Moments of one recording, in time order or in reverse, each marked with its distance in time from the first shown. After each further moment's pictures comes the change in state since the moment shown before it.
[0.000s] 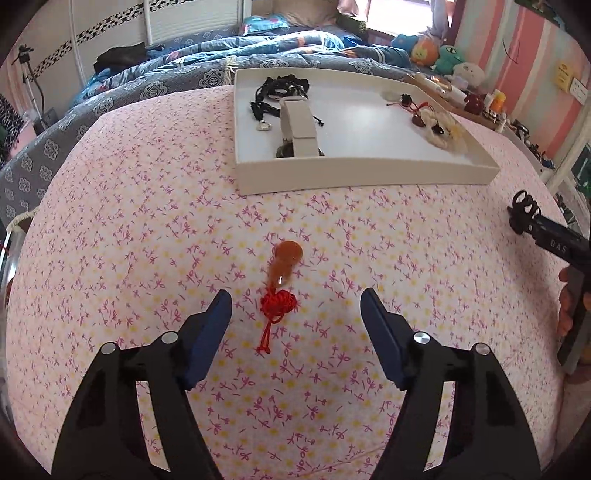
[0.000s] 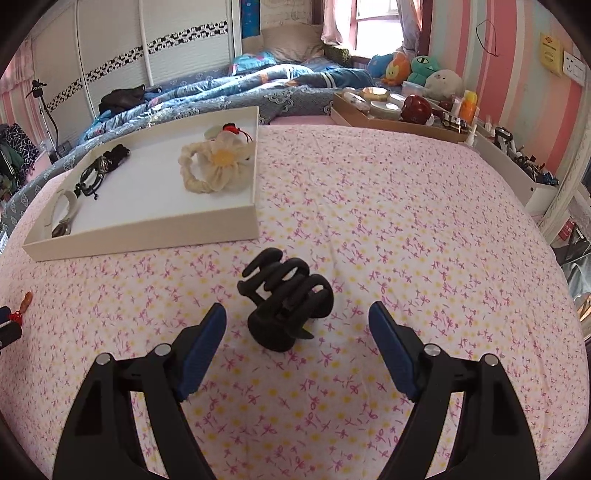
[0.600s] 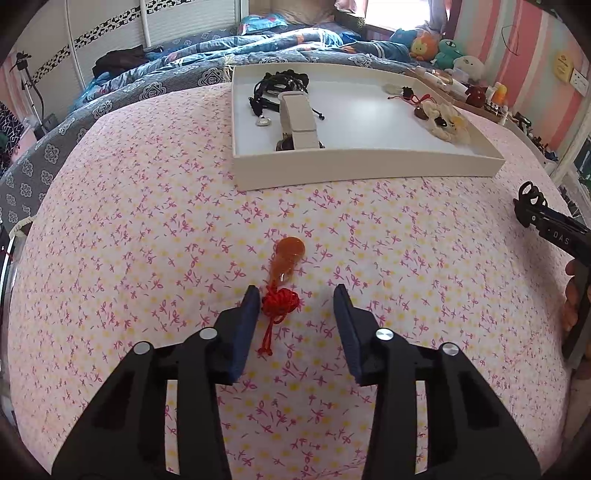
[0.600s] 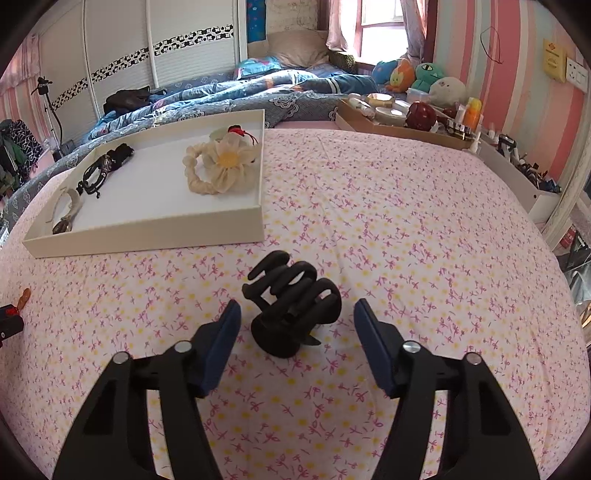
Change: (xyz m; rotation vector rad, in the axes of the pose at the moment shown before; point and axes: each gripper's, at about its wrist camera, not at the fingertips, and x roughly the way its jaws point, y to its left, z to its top) left arm 0.006 0.001 0.000 0.011 0.007 0.015; right arm 0.002 0.002 -0.002 -0.014 -0.016 0.007
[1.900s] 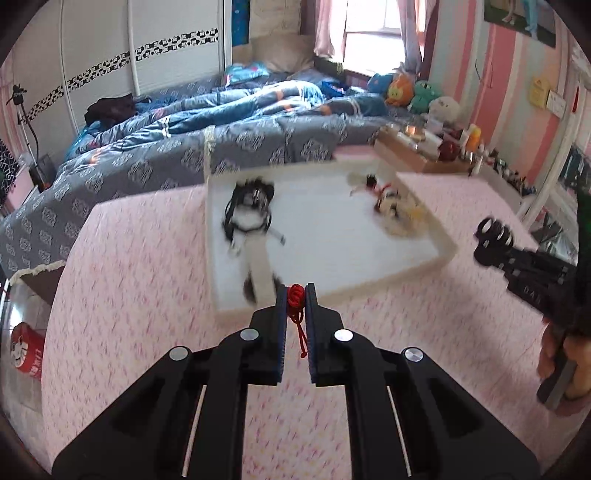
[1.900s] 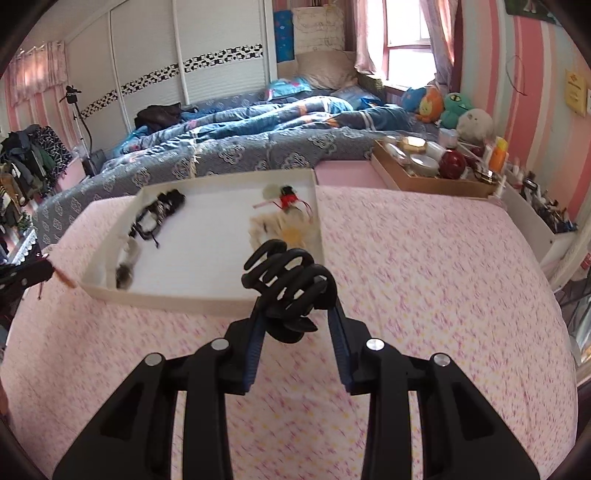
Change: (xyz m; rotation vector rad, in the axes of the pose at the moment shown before) left arm -0.069 -0.035 0.092 0.043 -0.188 -0.048; right arm -0.048 0.035 0.060 -0.041 -0.067 0.119
